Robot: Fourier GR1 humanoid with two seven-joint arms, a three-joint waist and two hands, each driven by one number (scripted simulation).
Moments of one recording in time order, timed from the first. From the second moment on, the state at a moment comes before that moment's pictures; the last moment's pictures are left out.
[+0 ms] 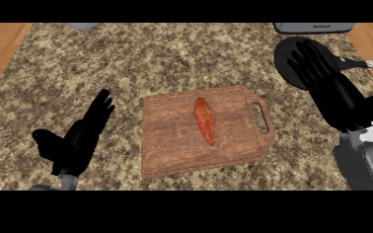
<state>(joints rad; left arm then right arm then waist) -0.02 0.39 -0.34 -1.60 0.40 0.27 0.07 -0.26 -0.39 0.05 -1.57 -0.47 0.08 0.13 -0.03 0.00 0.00</state>
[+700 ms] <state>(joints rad) -0.19 0.49 -0.36 -1.57 0.26 0.20 0.11 -0.40 -0.37 0.33 -1.20 0.10 -0.26 0.30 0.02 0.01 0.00</state>
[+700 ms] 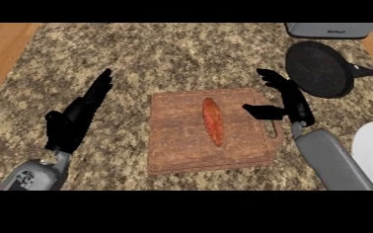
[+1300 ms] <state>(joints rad) -0.20 0.47 -0.33 -1.53 0.23 0.16 0.12 -0.64 -0.34 0.48 -1.13 0.23 0.03 0.67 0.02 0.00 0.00</state>
